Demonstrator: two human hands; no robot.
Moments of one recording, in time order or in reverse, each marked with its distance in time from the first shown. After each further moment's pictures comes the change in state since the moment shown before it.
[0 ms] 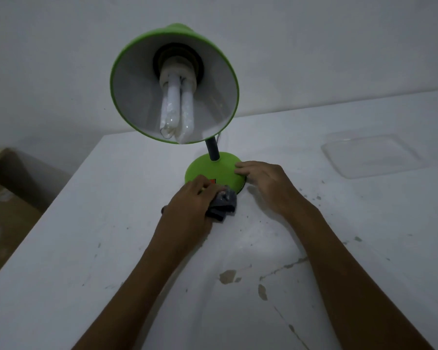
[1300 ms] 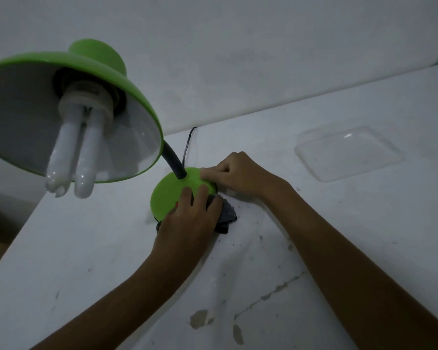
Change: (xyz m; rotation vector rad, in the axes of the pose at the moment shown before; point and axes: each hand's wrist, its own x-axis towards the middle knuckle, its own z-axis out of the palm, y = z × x) left_hand 0.046 0.050 0.012 0.572 -0.259 0.080; right_hand 0.057 0.005 -0.033 -0.181 -0.175 0.021
